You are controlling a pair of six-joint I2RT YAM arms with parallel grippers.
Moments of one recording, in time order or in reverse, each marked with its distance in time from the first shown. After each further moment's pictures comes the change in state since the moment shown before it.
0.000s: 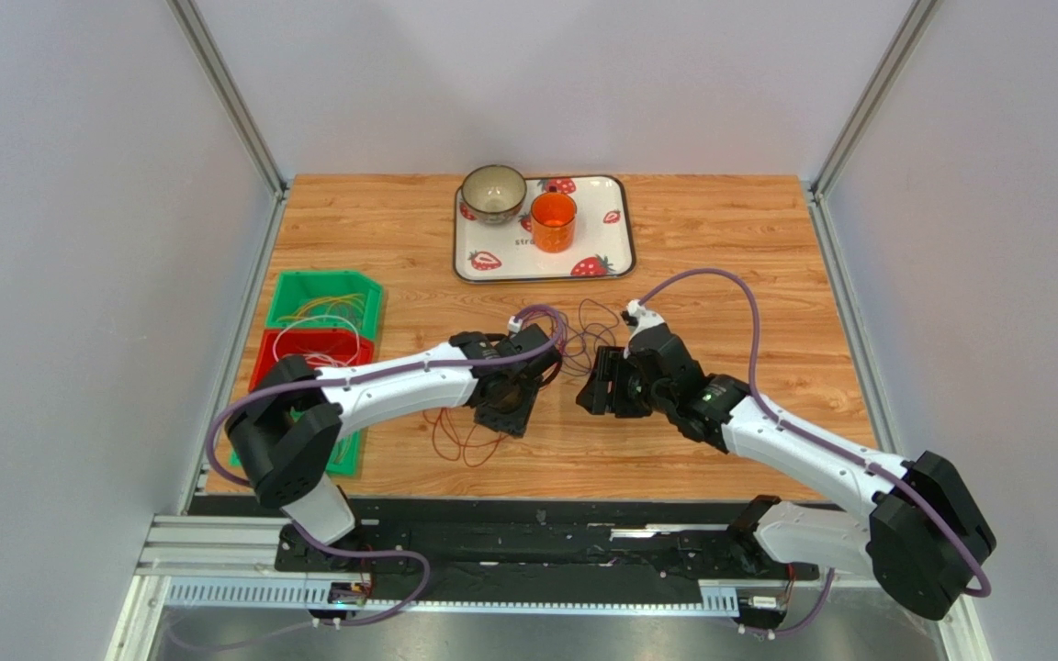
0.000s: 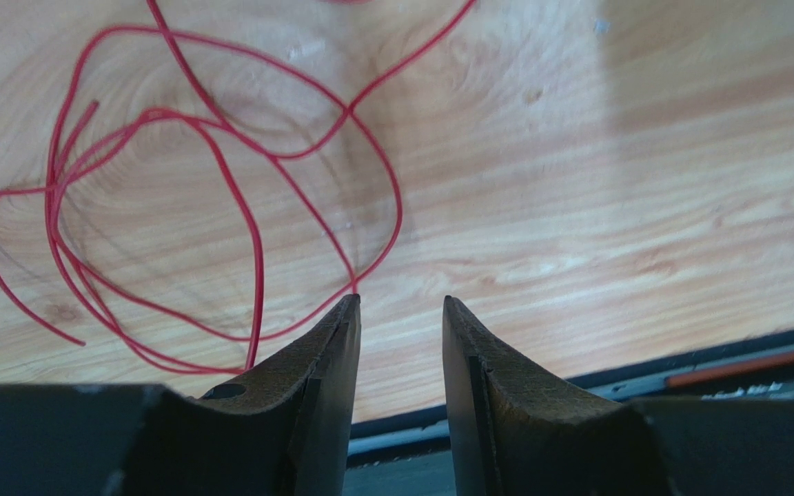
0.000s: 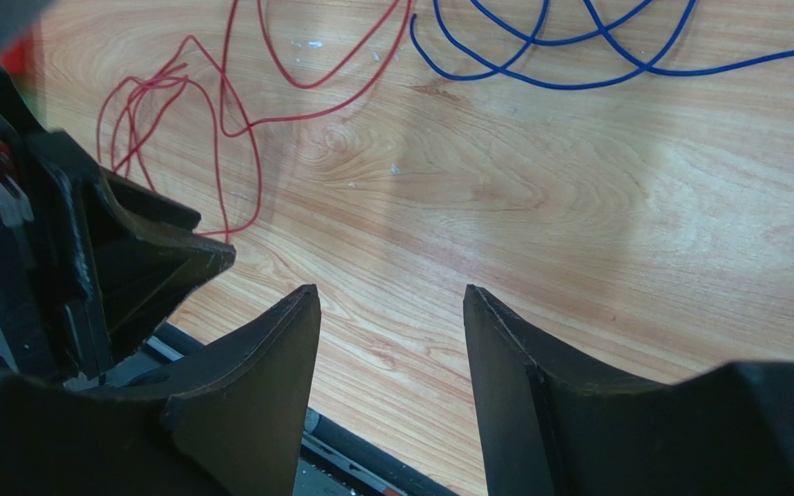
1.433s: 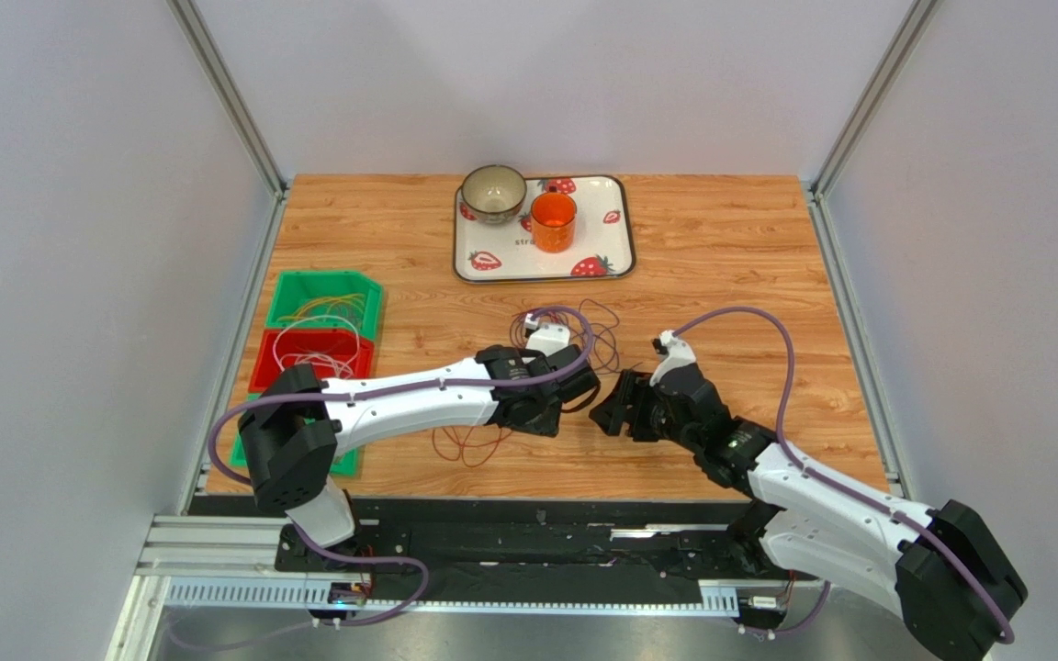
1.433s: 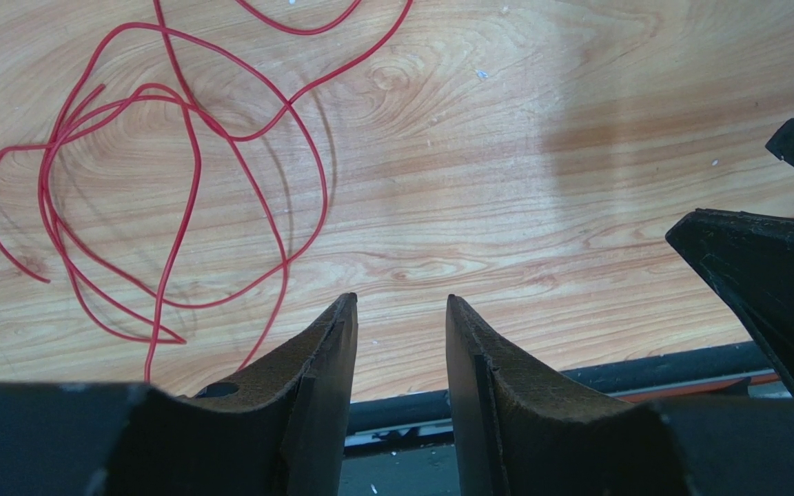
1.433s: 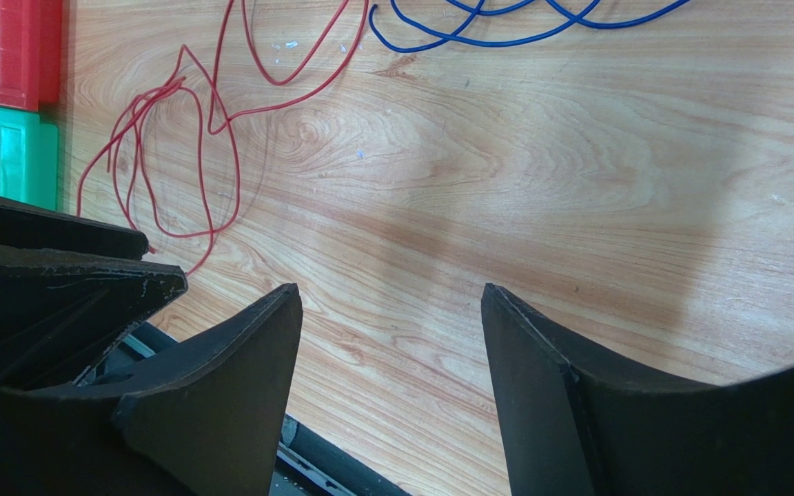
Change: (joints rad) left arm -0.178 -0.003 0.114 -0.051 -0.241 -0.255; right arm -0.007 -0.217 -0.279 0.199 0.036 0.058
